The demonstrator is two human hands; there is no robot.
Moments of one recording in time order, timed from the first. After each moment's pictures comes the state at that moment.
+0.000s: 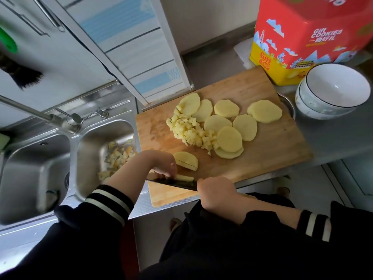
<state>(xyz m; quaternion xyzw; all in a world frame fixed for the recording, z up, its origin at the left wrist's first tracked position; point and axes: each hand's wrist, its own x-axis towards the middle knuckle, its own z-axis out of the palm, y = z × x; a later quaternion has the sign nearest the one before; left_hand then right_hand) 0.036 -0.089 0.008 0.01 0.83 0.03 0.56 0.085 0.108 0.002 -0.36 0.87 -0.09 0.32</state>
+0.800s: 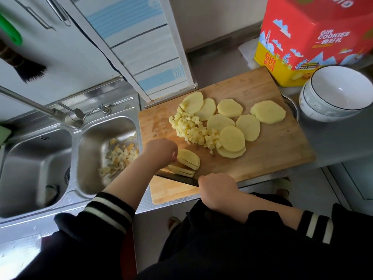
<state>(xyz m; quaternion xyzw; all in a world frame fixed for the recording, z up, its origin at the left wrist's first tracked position) 0.041 -0.088 0.011 -0.02 0.95 -0.06 0.32 0.081 0.105 0.006 -0.35 0.87 -0.08 0.35</state>
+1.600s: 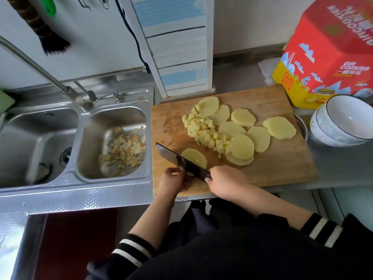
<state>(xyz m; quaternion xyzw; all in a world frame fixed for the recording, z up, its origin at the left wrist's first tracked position) 0.134 -0.055 -0.067 -0.52 0.60 0.60 0.09 0.060 0.095 0.002 -0.27 0.89 -0.08 0.37</state>
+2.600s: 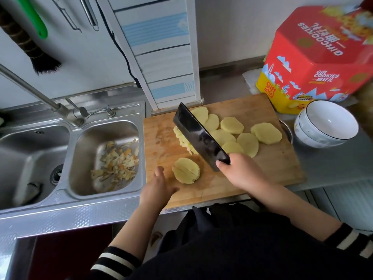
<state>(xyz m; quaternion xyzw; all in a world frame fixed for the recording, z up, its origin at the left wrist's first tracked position) 0.141 -0.079 -0.042 -0.28 0.92 0.20 0.19 0.029 0.132 0.037 -0.13 0.92 -0.25 0.29</state>
